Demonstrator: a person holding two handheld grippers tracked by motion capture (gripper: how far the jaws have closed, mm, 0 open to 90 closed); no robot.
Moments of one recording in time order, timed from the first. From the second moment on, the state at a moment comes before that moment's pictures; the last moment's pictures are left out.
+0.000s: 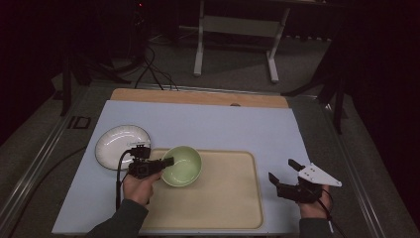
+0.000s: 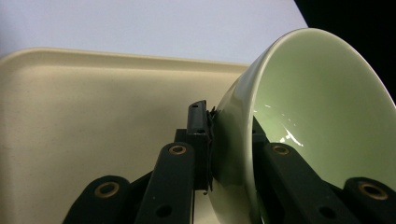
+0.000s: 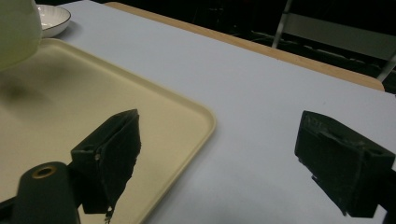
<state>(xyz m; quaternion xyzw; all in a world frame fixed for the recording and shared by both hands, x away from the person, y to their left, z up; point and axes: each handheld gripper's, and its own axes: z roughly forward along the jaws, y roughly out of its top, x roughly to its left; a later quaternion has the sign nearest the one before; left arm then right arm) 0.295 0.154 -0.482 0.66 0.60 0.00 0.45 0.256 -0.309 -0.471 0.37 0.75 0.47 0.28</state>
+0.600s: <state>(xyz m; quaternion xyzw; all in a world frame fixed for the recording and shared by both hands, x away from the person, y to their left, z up) 0.296 0.136 -0.494 0.68 0.60 -0.01 0.43 0.256 -0.309 -0.471 0.37 0.75 0.47 0.28</state>
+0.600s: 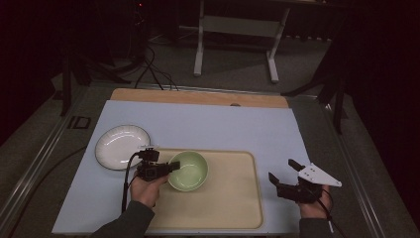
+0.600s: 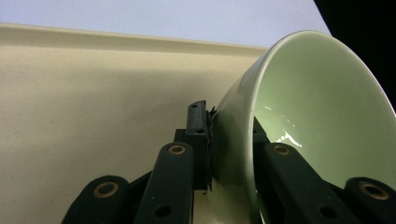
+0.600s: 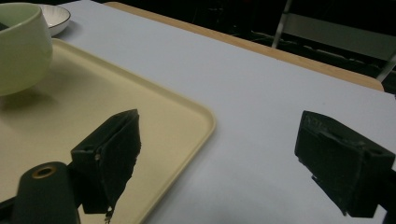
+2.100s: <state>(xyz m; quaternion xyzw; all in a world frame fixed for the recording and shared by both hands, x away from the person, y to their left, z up) 0.303 0.134 -0.516 0.70 0.58 0.04 0.42 0.256 -0.309 -0.471 0.37 0.75 0.46 0.28</state>
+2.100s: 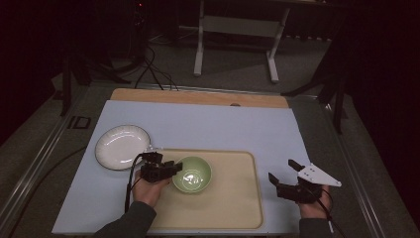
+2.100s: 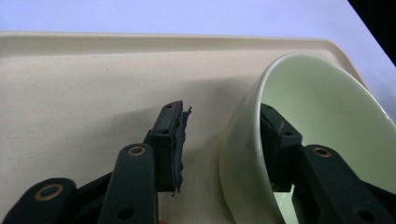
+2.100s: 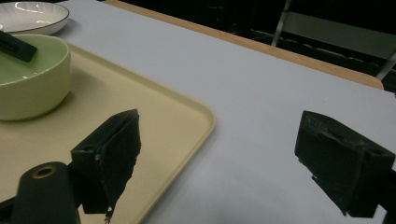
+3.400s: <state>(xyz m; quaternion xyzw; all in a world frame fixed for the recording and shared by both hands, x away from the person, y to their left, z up) 0.272 0.206 -0.457 0.68 0.57 0.19 0.42 0.256 -0.310 -0.470 0.38 0.75 0.47 0.28</state>
